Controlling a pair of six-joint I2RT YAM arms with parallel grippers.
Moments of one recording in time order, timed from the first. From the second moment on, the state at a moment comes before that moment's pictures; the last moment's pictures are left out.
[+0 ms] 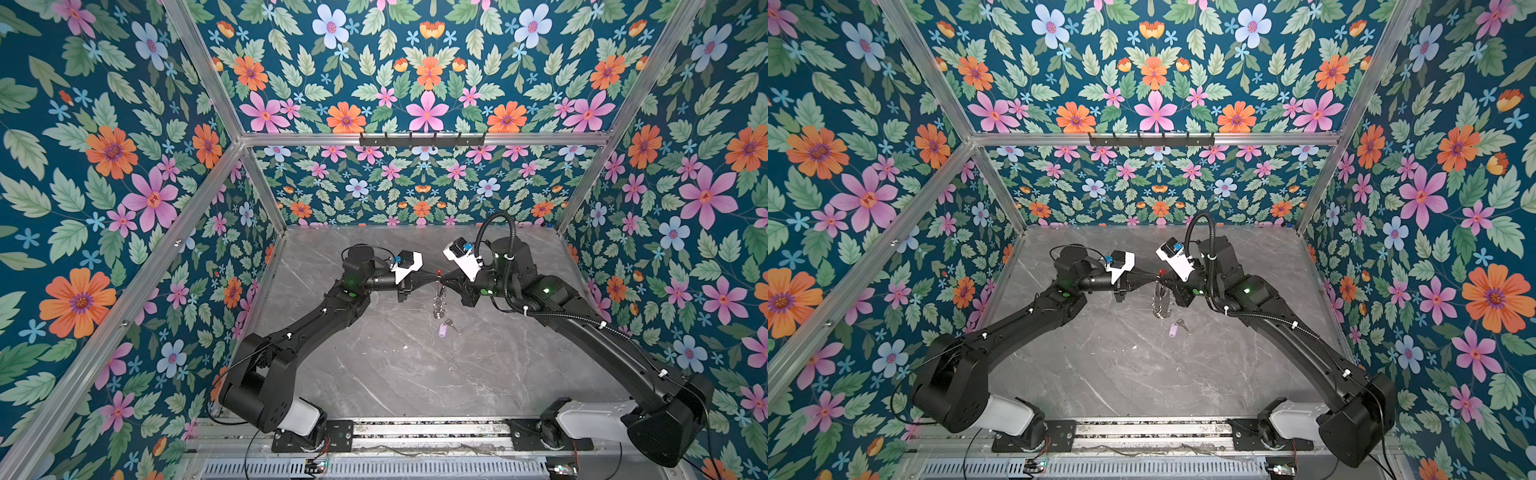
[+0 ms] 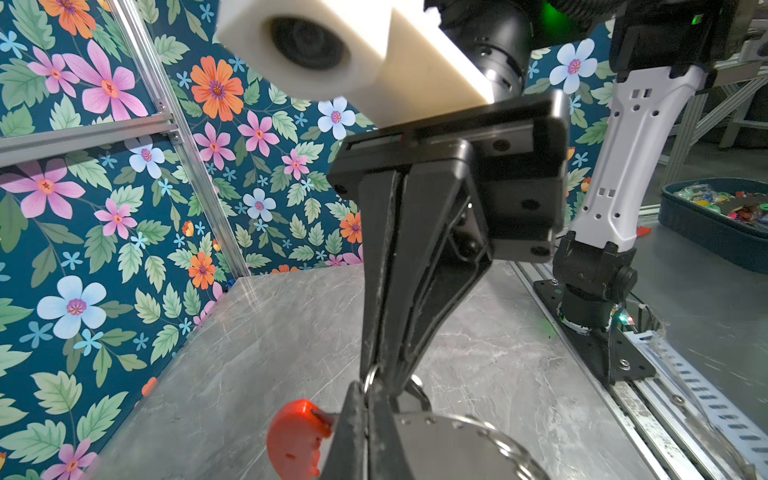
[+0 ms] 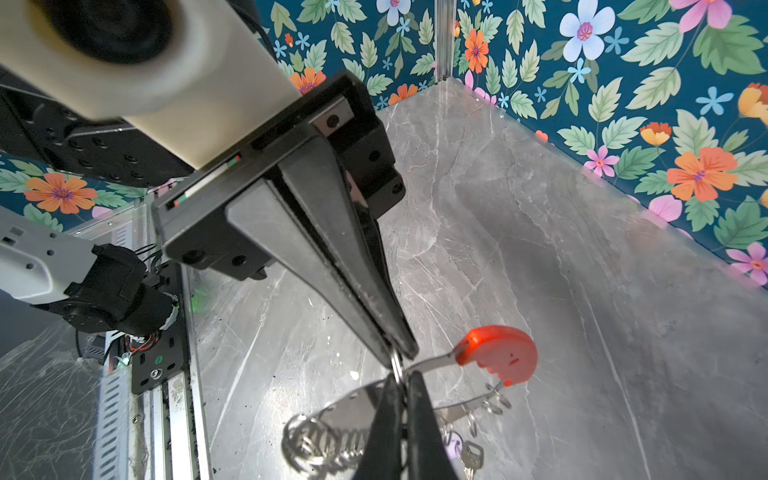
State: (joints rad) left arm -0.53 1.48 0.96 0.52 1.03 0.20; right arm 0.59 1.28 1.24 -0.48 -0.43 -0.13
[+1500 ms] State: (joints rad) left arm -0.53 1.68 0.90 1.51 0.93 -0.76; right arm 0.43 1.20 1.02 0.11 -0.69 0.53
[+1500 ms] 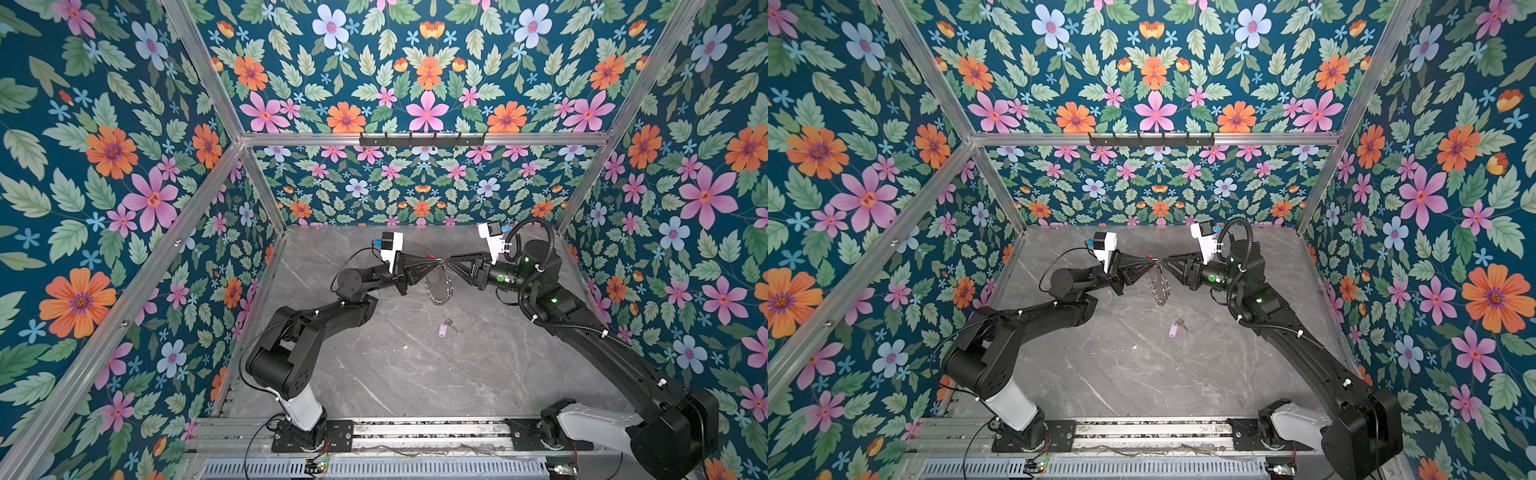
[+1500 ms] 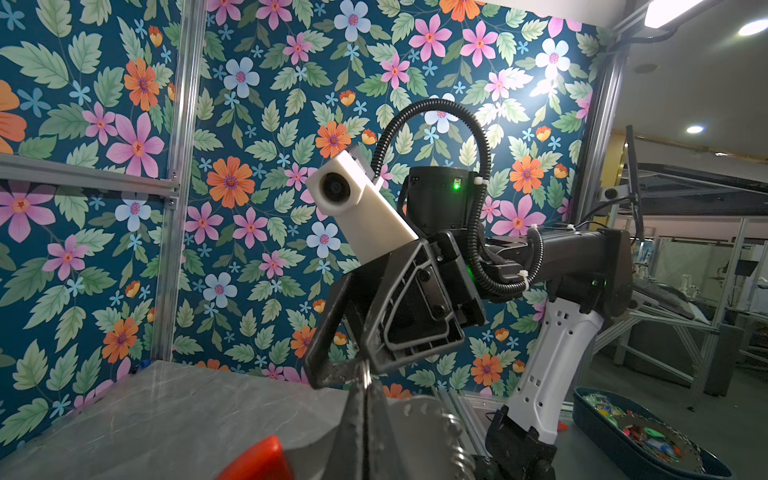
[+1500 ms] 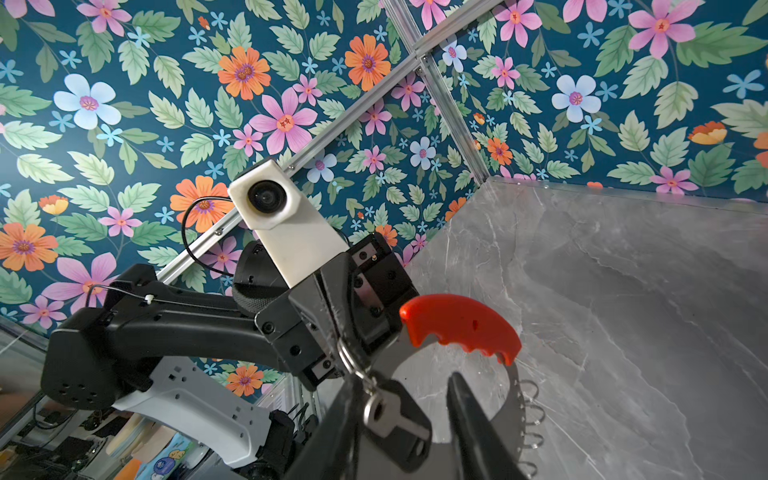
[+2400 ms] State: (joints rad) left arm -0.53 1.70 0.92 1.51 0.90 -0.80; right arm 0.43 1.24 1.02 0.20 -0.76 0.58
